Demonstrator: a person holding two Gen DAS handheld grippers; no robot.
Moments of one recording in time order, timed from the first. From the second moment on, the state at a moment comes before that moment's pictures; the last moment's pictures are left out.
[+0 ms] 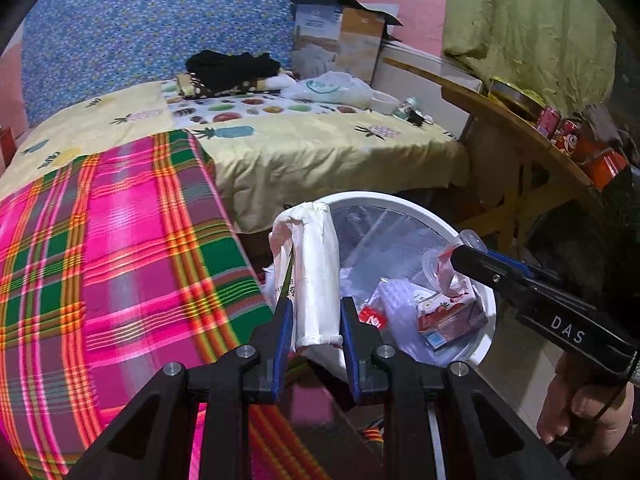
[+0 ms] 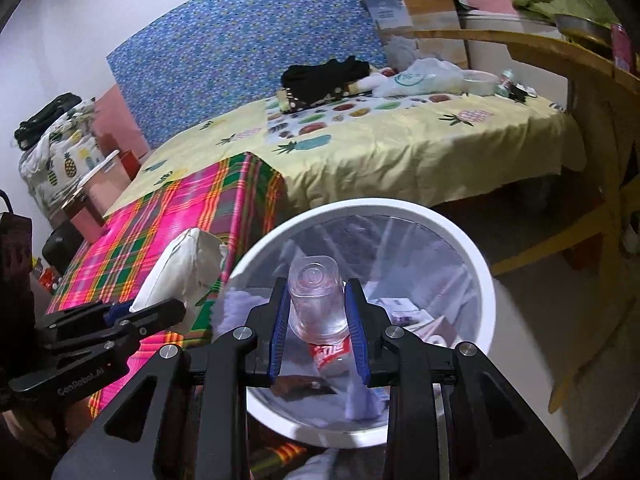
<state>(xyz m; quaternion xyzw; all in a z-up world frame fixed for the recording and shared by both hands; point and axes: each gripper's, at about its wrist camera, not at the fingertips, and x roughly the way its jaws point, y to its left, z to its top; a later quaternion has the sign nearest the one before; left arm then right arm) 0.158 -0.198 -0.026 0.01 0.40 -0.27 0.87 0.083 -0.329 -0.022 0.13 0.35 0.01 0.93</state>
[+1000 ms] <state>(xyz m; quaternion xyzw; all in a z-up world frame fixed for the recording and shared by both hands) 0.174 -0.231 -0.038 0.01 0.40 -0.33 0.86 0.089 -0.352 -0.035 0.14 0.38 -0.01 0.91</state>
